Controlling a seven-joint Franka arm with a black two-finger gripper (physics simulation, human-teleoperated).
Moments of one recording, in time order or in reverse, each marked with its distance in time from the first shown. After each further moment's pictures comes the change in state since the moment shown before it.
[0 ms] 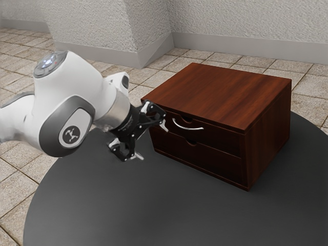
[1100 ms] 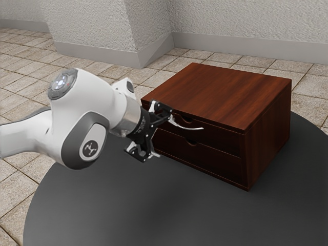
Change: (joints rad) arm -0.007 0.092 0.007 -0.037 -0.008 0.267 -0.186
